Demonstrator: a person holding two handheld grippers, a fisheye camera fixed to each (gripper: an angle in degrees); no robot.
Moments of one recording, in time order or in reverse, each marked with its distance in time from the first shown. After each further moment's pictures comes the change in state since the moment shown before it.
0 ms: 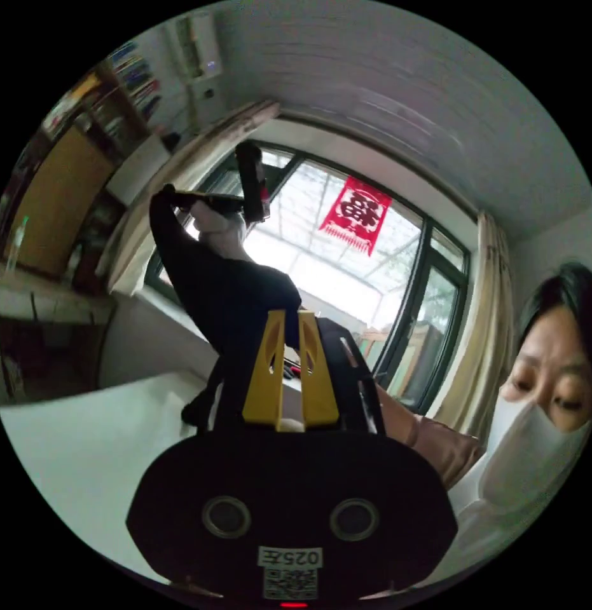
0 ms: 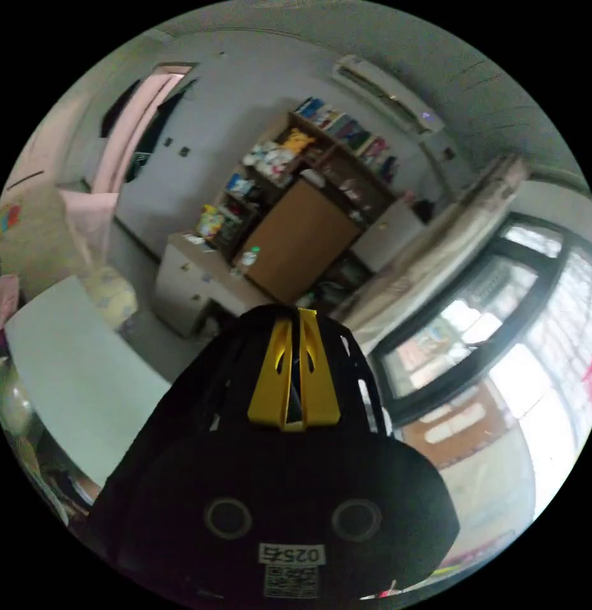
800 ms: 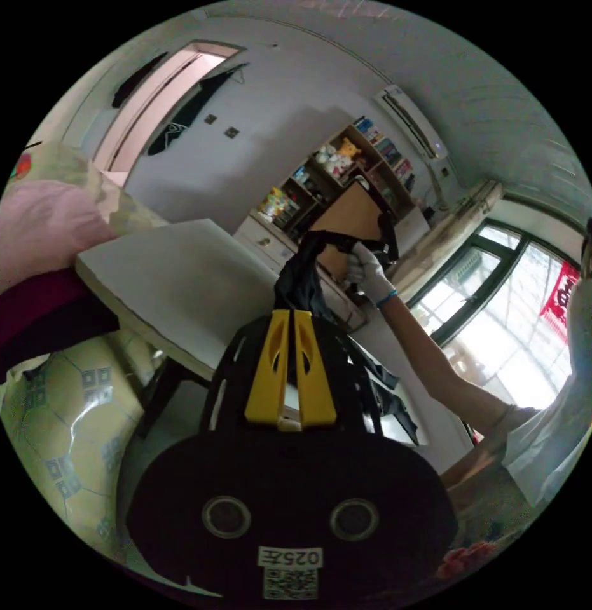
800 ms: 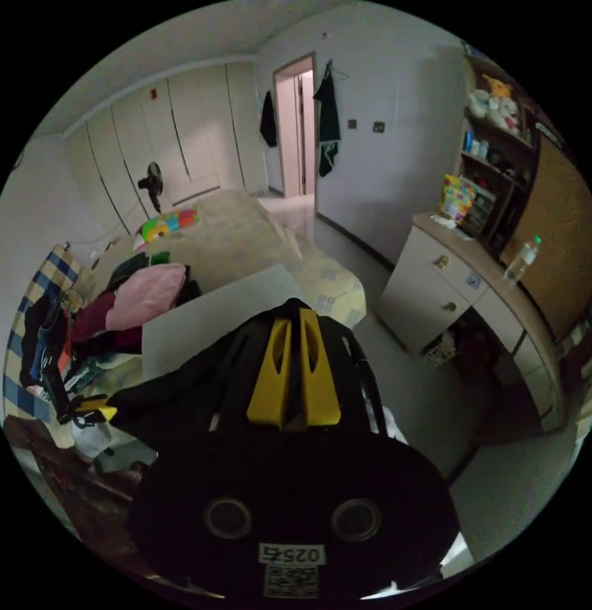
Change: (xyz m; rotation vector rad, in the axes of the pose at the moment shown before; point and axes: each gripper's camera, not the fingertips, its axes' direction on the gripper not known) left arm -0.055 0.146 -0.312 0.323 -1.101 -0.422; right arm -0.333 -0.061 0.155 -0.048 -1.006 -0.116
